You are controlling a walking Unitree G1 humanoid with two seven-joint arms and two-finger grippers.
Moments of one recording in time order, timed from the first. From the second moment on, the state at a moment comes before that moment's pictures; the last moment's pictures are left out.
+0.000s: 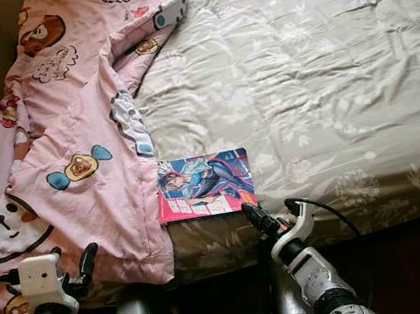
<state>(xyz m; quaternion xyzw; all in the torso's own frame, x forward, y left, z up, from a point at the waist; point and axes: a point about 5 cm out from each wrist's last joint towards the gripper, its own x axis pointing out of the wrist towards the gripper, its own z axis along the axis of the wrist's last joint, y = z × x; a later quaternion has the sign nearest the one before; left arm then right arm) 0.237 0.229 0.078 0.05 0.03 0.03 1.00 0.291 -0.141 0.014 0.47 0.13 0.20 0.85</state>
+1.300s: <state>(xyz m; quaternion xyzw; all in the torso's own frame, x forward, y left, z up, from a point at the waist) 0.216 0.240 -0.031 -0.05 0.21 0.16 0.96 0.300 -0.142 0.080 0.12 0.01 0.10 0.99</state>
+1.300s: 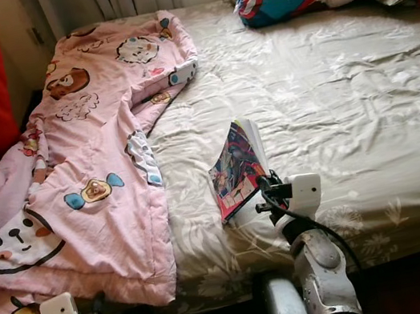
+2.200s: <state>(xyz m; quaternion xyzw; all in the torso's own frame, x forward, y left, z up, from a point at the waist) 0.182 0.242 -0.064 -0.05 0.32 0.18 0.93 0.308 -0.148 0.084 0.08 0.00 0.06 1.00</state>
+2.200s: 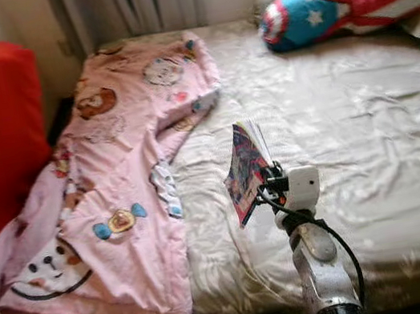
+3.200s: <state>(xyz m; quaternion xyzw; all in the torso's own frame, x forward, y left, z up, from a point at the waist) 0.178 0.232 -0.070 -0.03 0.34 0.15 0.93 0.310 -0.140 0.082 0.07 -0.01 0.06 1.00</state>
